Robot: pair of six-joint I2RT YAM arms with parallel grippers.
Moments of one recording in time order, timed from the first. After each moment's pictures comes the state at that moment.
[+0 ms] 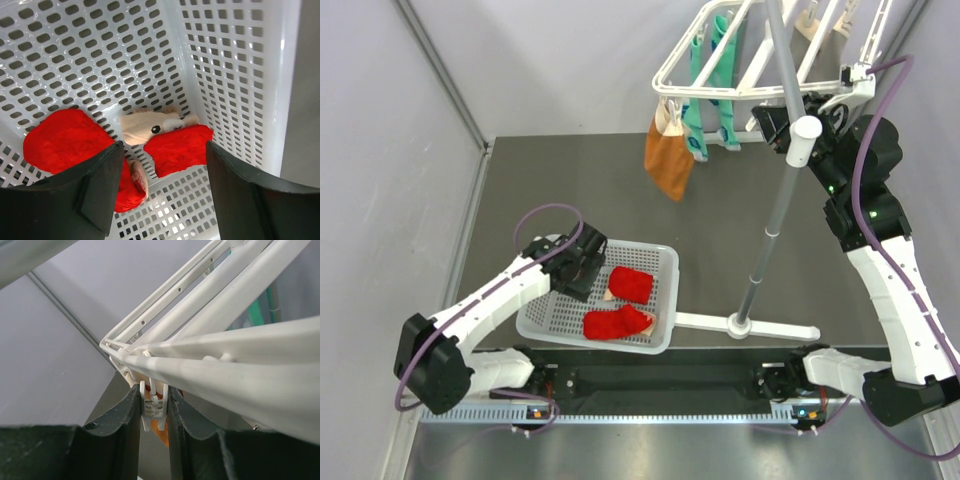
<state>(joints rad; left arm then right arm) -0.63 1.21 0.92 -0.92 -0.33 -1.74 0.30 1.14 1.49 -0.22 -0.11 0.46</state>
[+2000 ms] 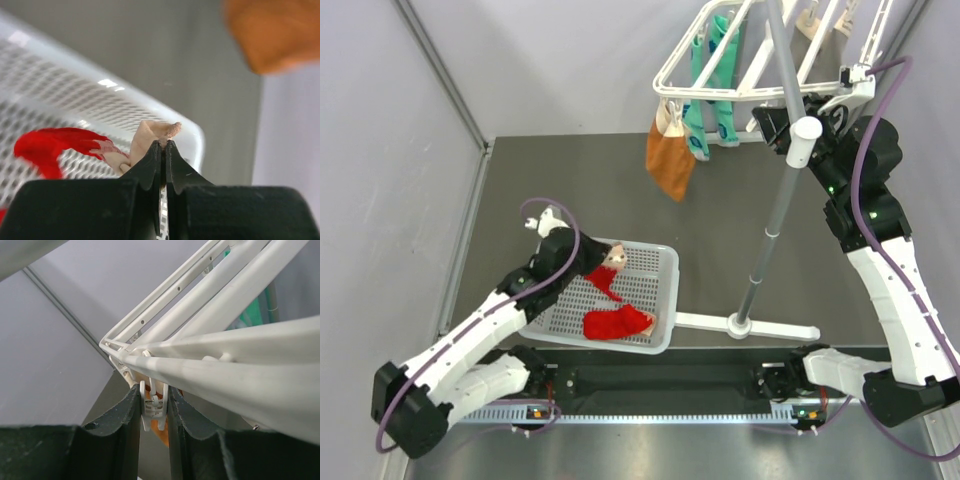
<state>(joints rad) -0.62 0.96 0.72 -0.35 -0.28 -1.17 0.30 1.14 1.49 -0.23 -0.11 0.45</state>
